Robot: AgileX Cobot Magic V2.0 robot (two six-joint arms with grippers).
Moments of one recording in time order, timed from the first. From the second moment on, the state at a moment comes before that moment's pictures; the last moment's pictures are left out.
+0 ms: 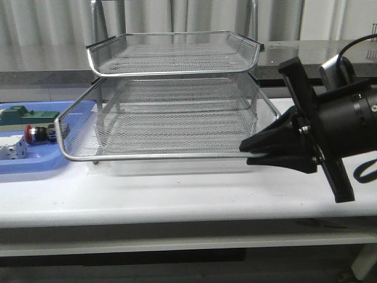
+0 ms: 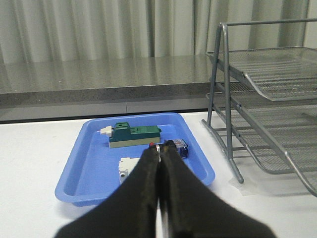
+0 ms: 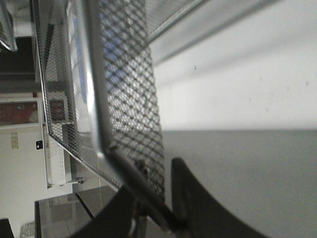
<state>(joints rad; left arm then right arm) -0.05 0.00 0.00 0.07 0.06 -0.05 0.13 1.73 -0.60 1.77 0.86 -1.10</state>
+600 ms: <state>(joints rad) -0.05 0.00 0.00 0.07 0.06 -0.05 0.13 1.72 -0.59 1.68 0.84 -1.11</state>
